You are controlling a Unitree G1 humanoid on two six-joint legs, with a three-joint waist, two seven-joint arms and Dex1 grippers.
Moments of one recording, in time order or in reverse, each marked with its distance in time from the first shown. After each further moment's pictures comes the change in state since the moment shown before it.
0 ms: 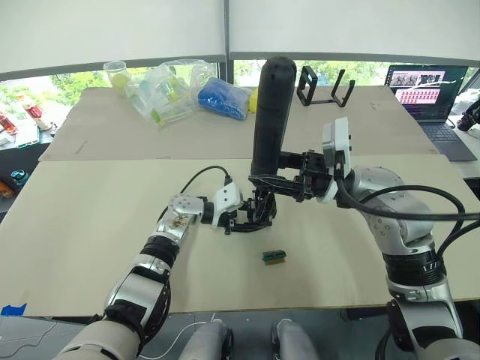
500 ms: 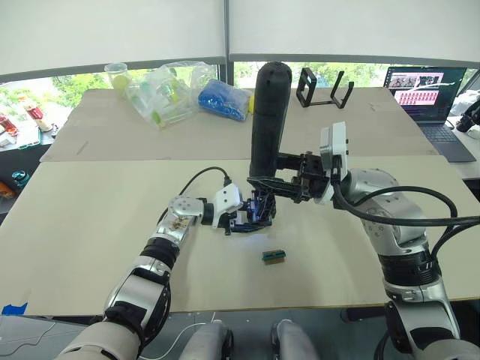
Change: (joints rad) left arm 0.013 -0.002 0.004 -0.004 0.000 0.000 0.015; right arm -0.014 0.015 0.021 0.046 -0.003 -0.015 0.013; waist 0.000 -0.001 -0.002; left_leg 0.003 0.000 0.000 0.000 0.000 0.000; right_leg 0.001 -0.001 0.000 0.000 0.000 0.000
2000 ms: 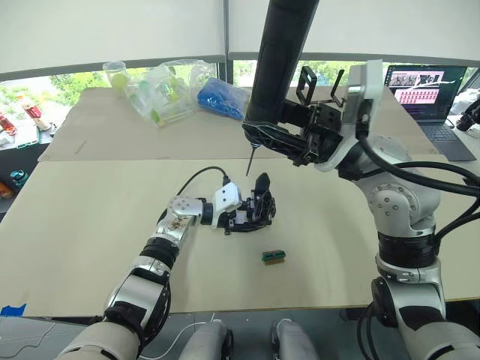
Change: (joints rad) left arm 0.000 0.003 0.004 0.000 -0.008 0.013 -0.007; right arm -0.155 0.067 -0.110 -0.102 0.162 0.113 -0.175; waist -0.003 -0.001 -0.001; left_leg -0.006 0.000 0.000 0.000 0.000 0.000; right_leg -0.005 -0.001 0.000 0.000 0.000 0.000
